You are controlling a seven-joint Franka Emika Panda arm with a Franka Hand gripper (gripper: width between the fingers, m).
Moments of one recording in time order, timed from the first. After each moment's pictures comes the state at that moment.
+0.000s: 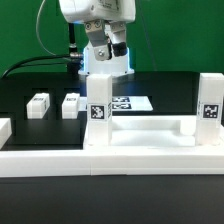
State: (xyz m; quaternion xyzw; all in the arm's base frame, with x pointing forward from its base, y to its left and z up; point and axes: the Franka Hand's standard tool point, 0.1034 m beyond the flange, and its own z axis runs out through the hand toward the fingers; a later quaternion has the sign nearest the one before) arm 0.633 -0.037 0.154 -0.57 0.82 0.02 0.11
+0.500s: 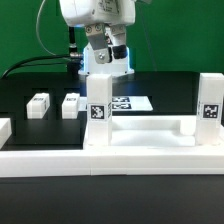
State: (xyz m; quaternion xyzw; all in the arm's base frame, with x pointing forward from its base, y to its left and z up) arm 0.632 -0.033 0.152 -0.57 0.81 0.02 0.11
